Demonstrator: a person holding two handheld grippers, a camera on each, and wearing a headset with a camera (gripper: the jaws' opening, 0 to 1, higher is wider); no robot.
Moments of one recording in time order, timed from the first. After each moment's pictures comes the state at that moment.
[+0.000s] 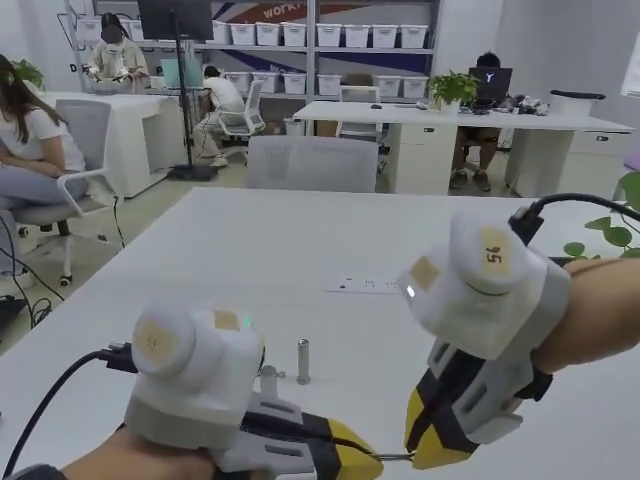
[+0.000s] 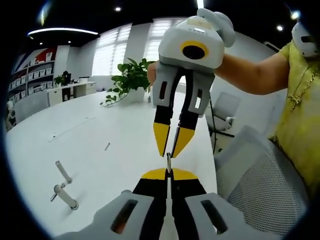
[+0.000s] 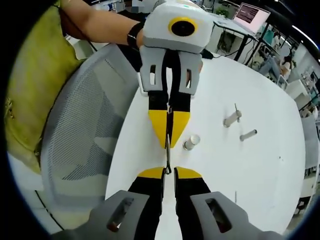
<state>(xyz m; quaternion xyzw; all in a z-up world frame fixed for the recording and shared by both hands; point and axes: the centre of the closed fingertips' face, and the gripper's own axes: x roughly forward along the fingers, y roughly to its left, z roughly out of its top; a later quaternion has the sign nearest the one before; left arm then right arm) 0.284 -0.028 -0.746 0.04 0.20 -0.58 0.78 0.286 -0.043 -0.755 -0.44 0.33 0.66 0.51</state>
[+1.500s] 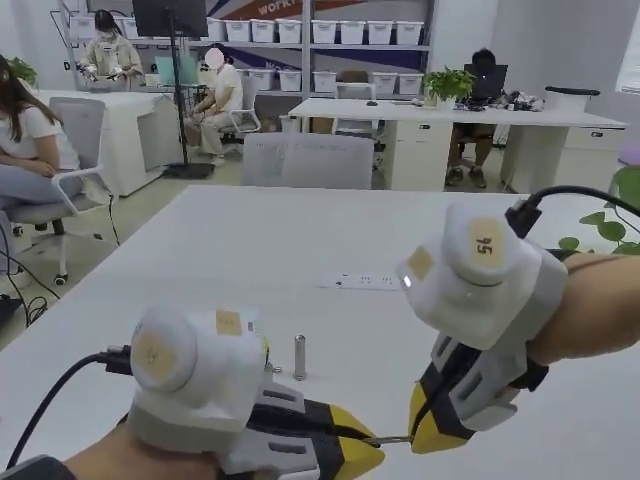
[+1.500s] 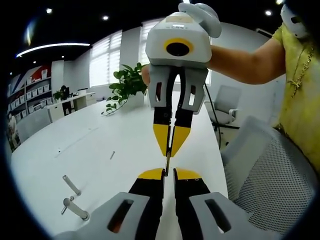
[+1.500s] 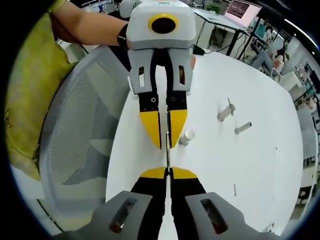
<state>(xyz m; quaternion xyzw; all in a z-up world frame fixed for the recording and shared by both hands) 0.288 -0.031 -0.745 0.10 0.17 -0.58 0.79 0.291 -0.046 -0.754 -0.44 0.34 0.63 0.54</state>
